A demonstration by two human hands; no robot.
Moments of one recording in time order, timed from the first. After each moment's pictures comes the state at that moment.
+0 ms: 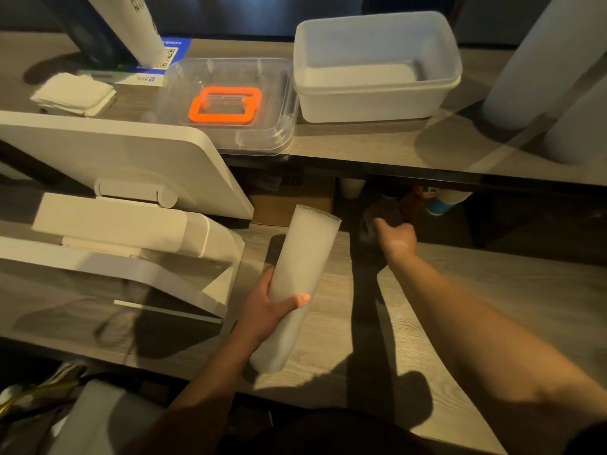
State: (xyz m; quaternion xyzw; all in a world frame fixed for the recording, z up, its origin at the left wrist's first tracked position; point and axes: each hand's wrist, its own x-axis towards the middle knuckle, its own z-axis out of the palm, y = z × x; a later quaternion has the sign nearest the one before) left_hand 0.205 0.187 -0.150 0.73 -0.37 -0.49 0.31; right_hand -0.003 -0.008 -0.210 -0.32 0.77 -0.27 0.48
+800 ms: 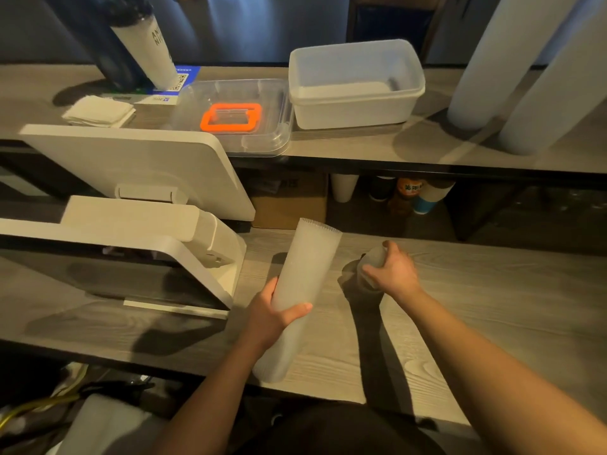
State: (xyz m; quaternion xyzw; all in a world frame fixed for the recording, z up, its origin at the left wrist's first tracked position) left_hand 0.196 0.230 -0.146 0.72 -0.40 -0.49 0.29; right_hand -0.040 0.087 -0.187 -0.61 0.71 -0.08 0.35
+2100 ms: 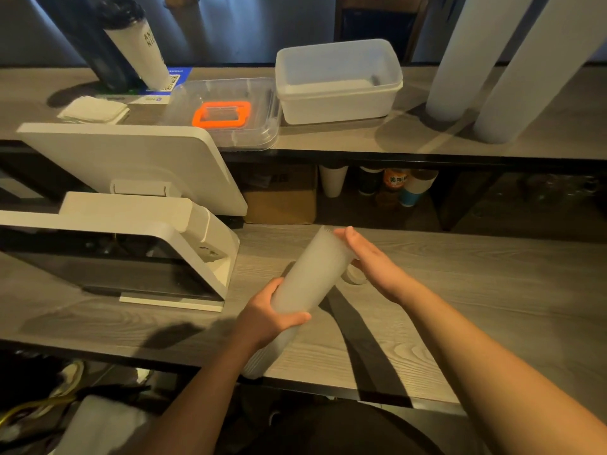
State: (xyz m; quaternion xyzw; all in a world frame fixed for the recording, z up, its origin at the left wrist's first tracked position) left_hand 0.190 0.249 -0.145 0.73 -0.47 -0.46 0.20; right_hand -0.028 0.132 -0.115 -0.56 0.48 -0.21 0.64
